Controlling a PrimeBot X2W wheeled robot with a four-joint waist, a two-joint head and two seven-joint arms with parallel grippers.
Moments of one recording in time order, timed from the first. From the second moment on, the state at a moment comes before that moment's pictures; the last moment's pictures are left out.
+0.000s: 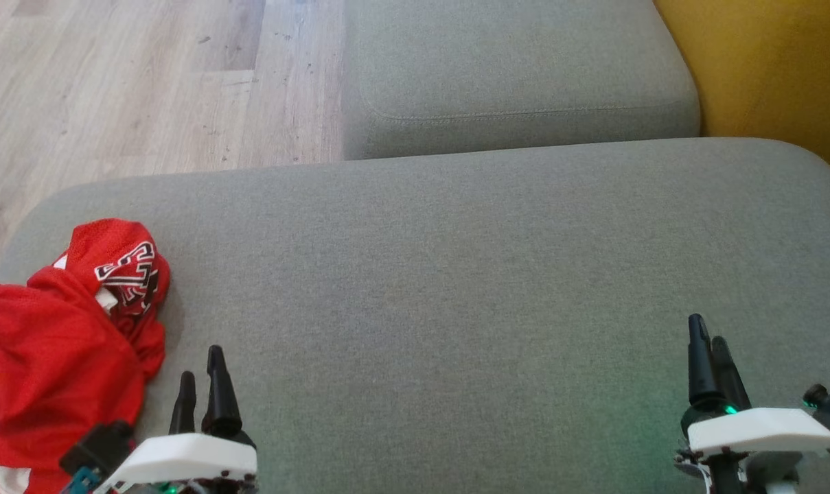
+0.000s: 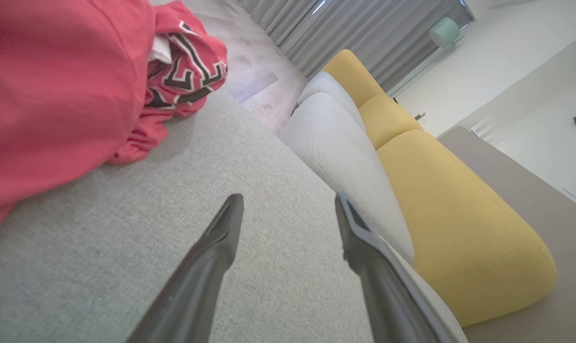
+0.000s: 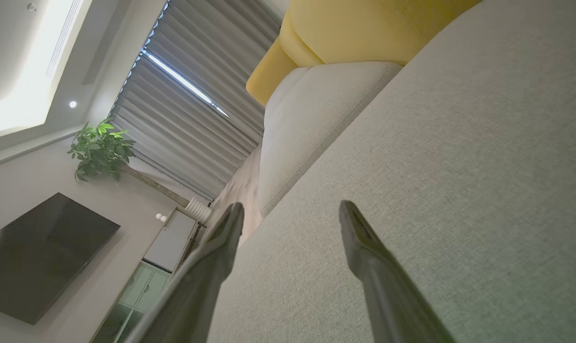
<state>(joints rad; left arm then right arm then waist) 0.05 0.04 -0.11 0.20 -0.90 0.01 -0.05 0.06 -0.04 -0.02 0.23 0.90 0.12 -0.05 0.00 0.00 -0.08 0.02</state>
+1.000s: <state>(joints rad) 0.09 0.06 -0.22 0.14 -0.53 0.07 -0.14 0.10 -0.04 0.06 0.19 0.56 0.12 -0.14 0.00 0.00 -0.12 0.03</state>
